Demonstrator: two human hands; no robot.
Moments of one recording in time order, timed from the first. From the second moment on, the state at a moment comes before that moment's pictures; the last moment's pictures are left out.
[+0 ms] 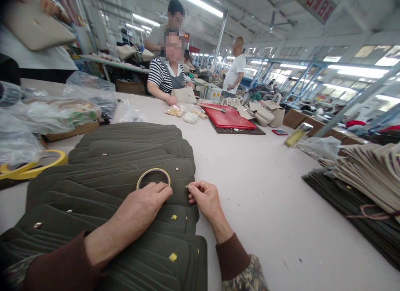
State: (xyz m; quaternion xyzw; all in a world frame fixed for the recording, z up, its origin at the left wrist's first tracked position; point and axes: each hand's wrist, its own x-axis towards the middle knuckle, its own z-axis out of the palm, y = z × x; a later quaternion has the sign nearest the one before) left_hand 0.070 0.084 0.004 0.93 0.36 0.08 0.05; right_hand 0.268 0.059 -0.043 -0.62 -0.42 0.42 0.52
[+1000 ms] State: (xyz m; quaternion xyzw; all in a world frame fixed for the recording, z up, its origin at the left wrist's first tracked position) left_hand 0.063 0.094 0.002 0.90 0.41 0.15 -0.02; right_hand 0.260 0.058 -0.045 -0.65 -0.63 0.12 0.41
